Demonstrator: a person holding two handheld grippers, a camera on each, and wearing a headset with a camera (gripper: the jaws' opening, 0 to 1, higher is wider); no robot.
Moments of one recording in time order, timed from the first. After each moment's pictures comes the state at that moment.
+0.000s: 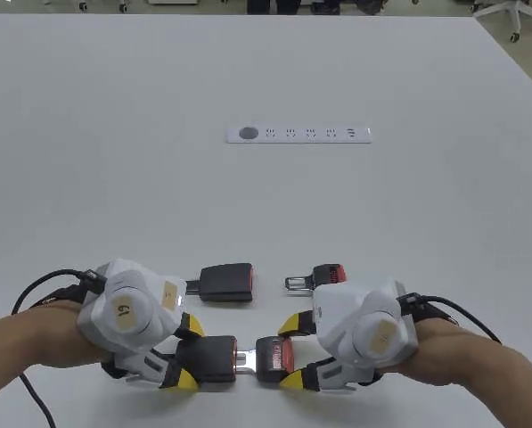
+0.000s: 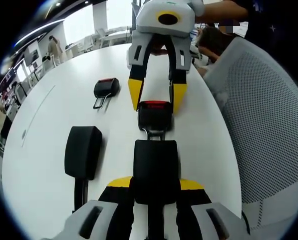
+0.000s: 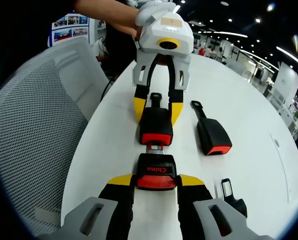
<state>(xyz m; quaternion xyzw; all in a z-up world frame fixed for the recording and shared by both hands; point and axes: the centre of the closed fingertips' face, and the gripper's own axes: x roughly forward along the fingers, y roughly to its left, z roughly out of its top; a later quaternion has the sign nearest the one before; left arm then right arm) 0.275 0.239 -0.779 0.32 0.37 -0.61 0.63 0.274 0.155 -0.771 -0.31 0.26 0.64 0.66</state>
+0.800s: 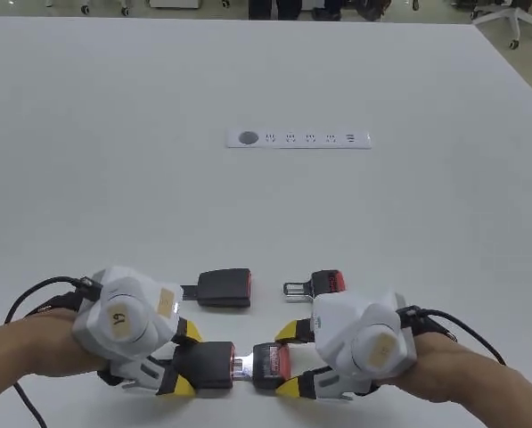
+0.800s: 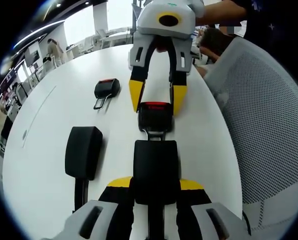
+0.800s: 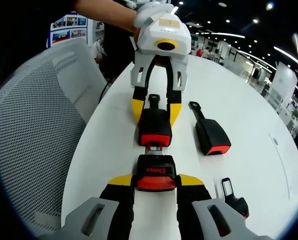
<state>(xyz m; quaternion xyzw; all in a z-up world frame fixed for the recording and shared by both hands) 0.275 0.237 -0.777 0.32 0.36 -0.61 0.63 0.275 0.157 -0.766 -0.30 0.26 0.63 0.67</state>
